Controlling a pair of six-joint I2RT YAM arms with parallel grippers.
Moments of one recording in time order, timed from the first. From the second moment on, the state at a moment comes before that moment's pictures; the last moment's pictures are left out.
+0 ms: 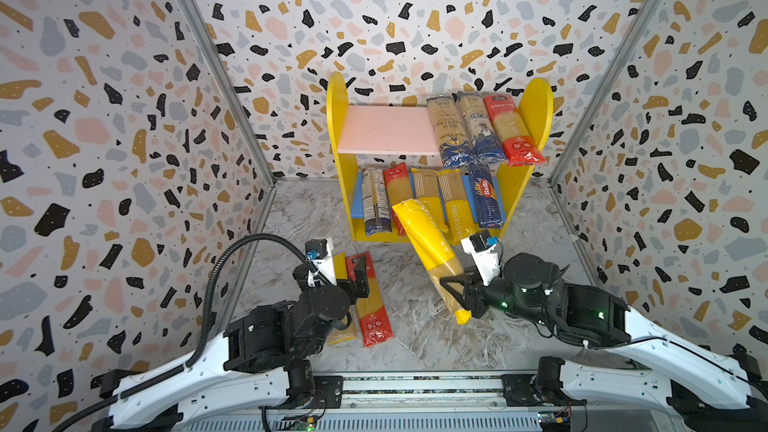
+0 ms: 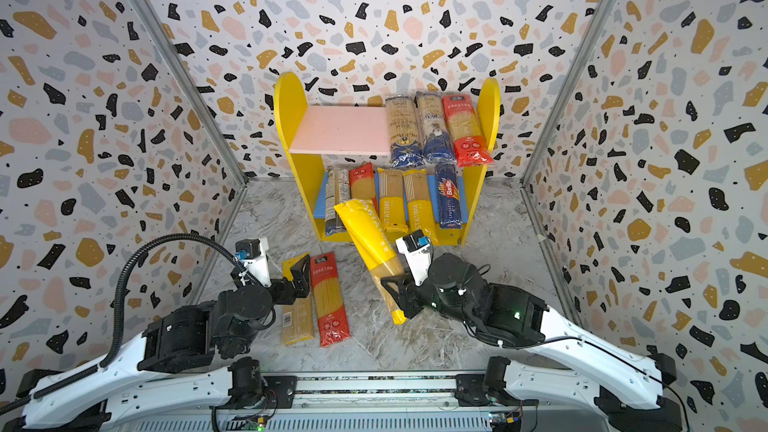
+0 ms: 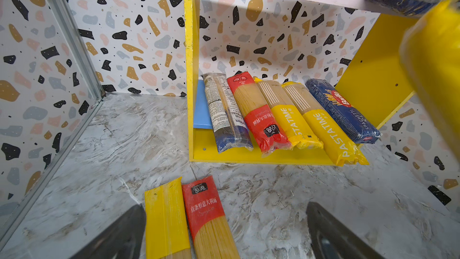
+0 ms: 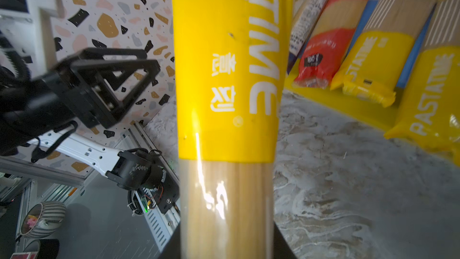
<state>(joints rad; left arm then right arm) -1.21 0.70 0.97 -0.78 -0.98 -0.61 1.16 0.92 1.20 -0.68 0.15 0.46</state>
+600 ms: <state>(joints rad) -1.21 0.65 1.00 -0.77 -0.99 -0.56 1.15 1.53 2.07 -0.66 0.47 0.04</state>
